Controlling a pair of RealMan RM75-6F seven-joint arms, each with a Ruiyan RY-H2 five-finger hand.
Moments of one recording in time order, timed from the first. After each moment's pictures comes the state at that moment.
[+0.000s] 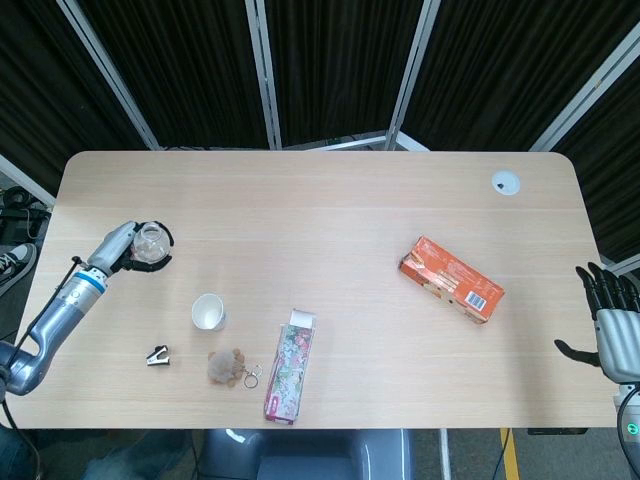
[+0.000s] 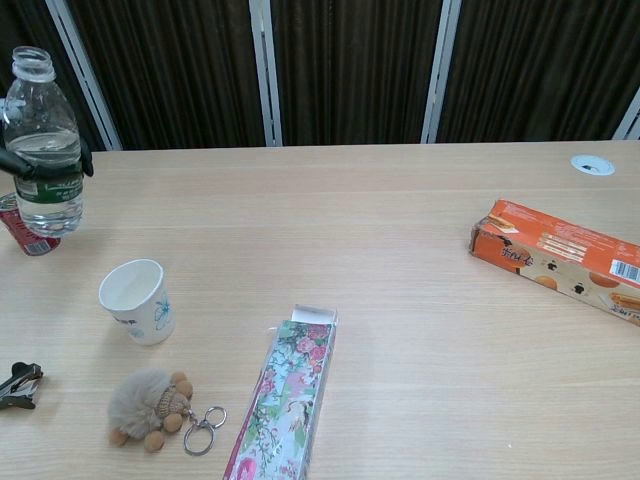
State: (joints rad) left arm -0.68 -1.39 -0.01 -0.95 1.56 0.89 -1.10; right arm 0.13 -1.05 0.12 -1.60 -1.37 1.39 -0.02
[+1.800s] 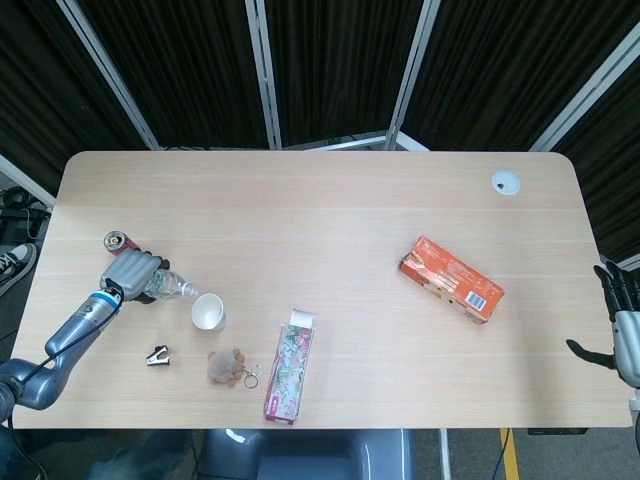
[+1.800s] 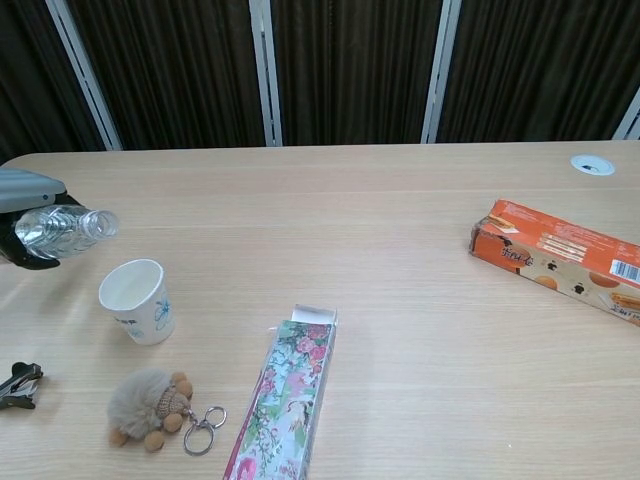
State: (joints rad) left arm -0.69 -1.38 -0.02 -1.14 1.33 0.71 0.05; right arm 0.10 -1.02 0.13 -1.60 -1.37 1.42 0.04
